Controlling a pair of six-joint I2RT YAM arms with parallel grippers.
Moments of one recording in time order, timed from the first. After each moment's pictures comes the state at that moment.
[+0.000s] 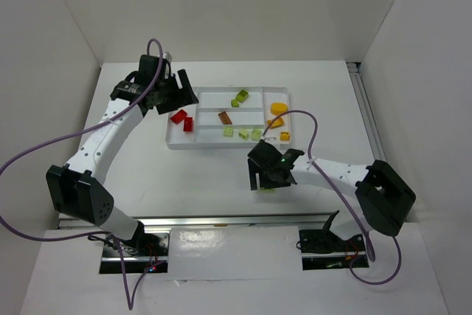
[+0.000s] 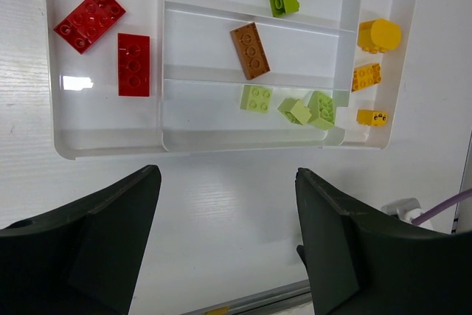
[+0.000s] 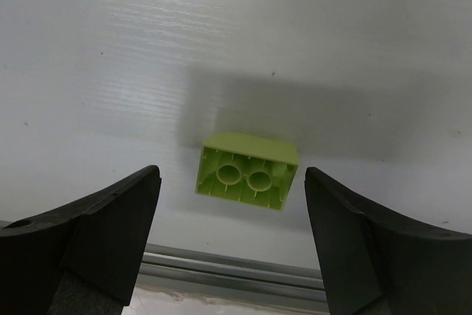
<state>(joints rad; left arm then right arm) -0.27 1.52 1.52 -0.76 0.08 -0.55 0.86 1.41 0.78 -0.56 0.22 0.73</state>
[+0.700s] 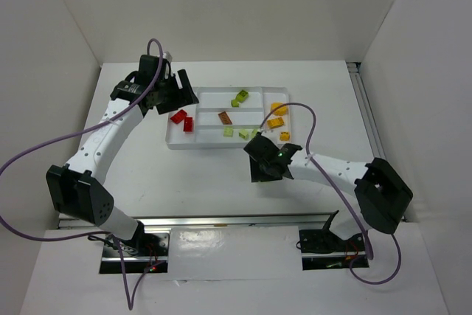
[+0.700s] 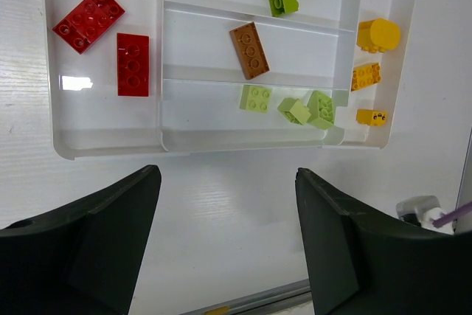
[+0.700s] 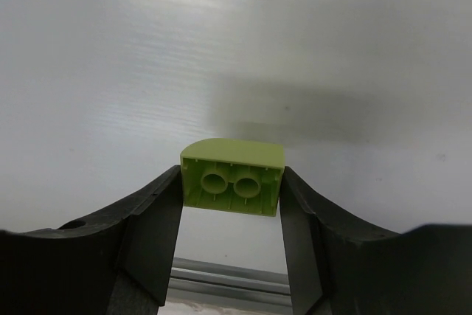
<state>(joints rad) -0.27 1.52 1.52 -0.76 0.08 -0.55 0.86 1.44 0.84 -0.56 0.26 0.72</state>
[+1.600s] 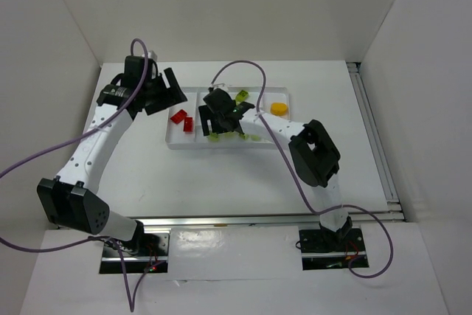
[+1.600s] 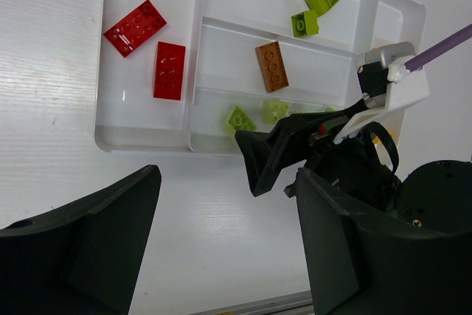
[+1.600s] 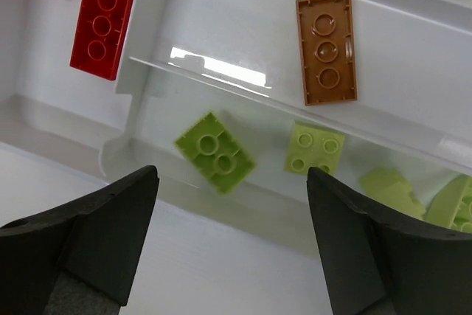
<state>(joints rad) -0.20 1.44 1.49 -0.78 0.05 -0.55 0.79 2.08 1.65 -0.43 0.22 0.45</state>
